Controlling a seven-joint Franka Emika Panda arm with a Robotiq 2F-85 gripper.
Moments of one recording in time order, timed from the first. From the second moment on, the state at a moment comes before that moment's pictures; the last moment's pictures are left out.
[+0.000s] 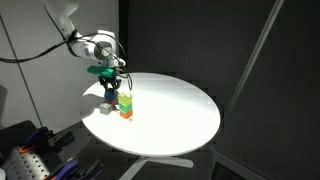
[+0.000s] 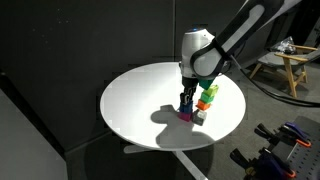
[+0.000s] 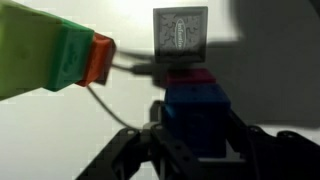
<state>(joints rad) 0.16 0.43 0.08 -2.13 -0.11 2.55 0.01</state>
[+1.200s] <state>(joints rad) 0.17 0.36 0.07 -2.13 -0.13 2.48 0.02</state>
